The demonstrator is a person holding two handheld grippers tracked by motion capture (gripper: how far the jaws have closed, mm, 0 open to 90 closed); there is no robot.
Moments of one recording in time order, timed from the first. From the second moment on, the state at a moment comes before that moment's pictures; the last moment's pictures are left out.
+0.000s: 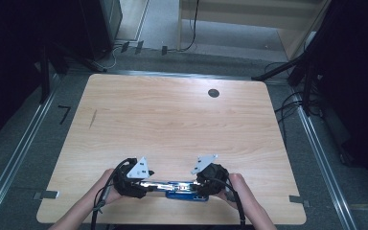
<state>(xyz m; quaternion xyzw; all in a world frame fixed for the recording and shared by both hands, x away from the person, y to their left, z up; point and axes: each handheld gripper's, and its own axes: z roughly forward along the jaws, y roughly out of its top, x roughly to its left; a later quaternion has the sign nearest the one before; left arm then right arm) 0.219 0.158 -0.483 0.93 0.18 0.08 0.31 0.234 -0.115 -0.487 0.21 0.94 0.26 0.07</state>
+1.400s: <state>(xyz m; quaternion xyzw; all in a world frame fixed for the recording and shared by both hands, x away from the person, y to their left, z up) 0.226 0.182 -0.480 0.92 0.20 0.05 0.34 0.231 -0.114 -0.488 0.20 0.94 0.26 0.07</state>
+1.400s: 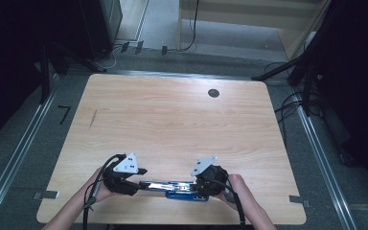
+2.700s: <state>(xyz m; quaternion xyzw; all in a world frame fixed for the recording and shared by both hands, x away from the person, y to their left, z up) 0.223 0.171 -0.495 0.95 0.14 0.03 0.29 0.226 -0.116 -0.494 0.20 0.94 0.27 0.06</state>
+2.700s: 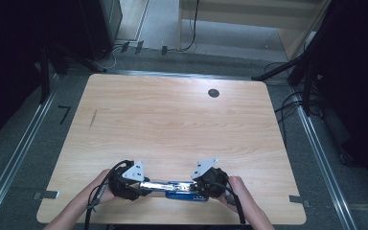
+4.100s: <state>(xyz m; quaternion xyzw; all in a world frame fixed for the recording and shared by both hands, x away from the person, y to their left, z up) 0.212 0.168 -0.467 0.93 0.12 0.06 0.33 0.220 -0.097 -0.485 0.17 0.93 0.33 0.06</state>
